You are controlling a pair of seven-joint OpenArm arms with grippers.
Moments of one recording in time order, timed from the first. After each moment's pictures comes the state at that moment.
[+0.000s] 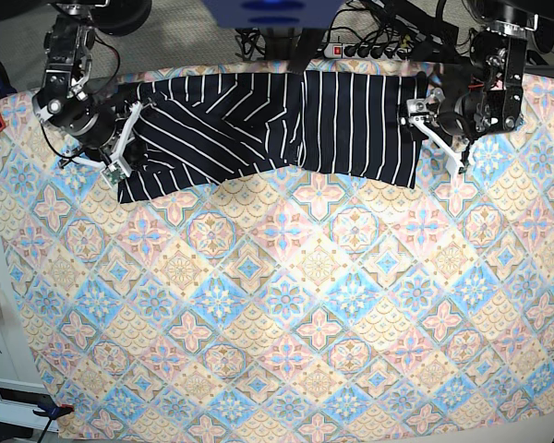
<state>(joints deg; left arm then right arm) 19.0 -25.3 -2.2 94.3 -38.0 3.5 64.6 -21.2 13.2 16.7 100.2 1.9 41.4 -40.8</state>
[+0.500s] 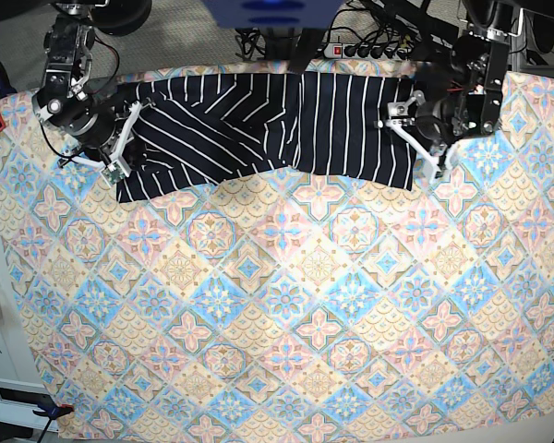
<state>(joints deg) 16.7 -21.8 3.3 94.7 -37.9 3.6 63.1 -21.1 13.2 16.7 100.2 1.9 41.4 -40.7</state>
